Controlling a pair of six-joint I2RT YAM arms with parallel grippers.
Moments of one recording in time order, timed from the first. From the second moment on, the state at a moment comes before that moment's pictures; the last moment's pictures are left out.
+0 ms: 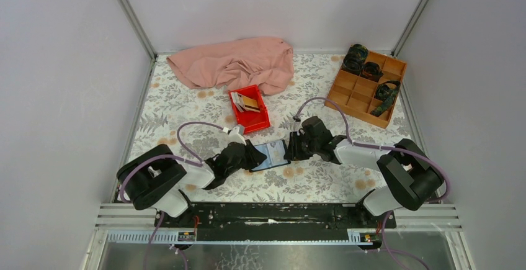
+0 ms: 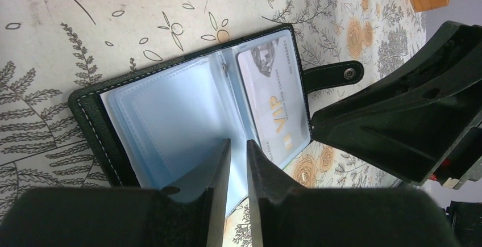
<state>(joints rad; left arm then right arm) -0.84 1.51 0.28 0.71 -0.11 -1.00 0.66 1.48 0.59 0.04 -0.27 0.54</state>
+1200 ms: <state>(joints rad) -0.84 1.54 0.26 0.78 -0.09 -1.00 0.74 1.52 0.67 -0.03 -0.22 0.55</state>
